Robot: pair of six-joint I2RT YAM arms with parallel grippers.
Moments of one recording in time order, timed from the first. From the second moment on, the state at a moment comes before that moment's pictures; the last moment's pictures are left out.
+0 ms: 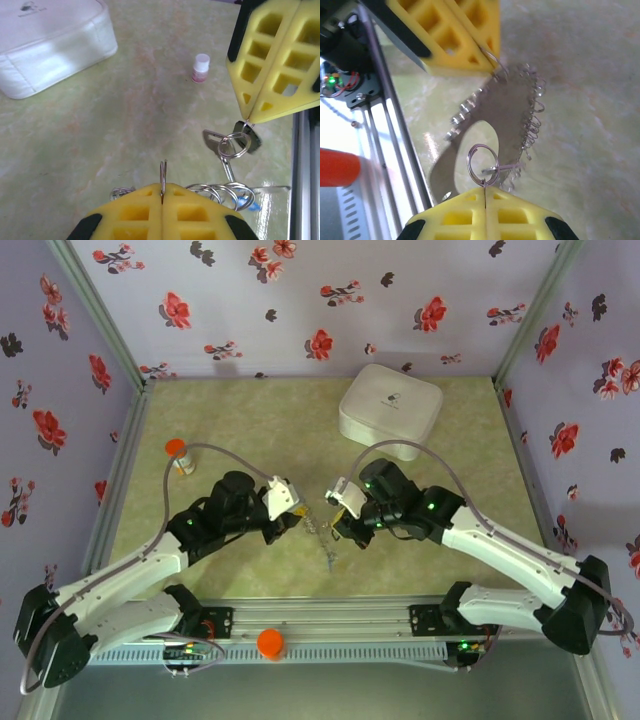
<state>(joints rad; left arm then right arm) -0.82 0.98 0.67 -0.23 0.33 0.24 0.90 1.13 0.98 -0.69 -0.36 -0.12</state>
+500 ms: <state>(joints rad) -0.87 0.98 0.67 -0.23 0.36 0.35 0.91 1.23 1.05 -0.68 -0.39 -0.20</state>
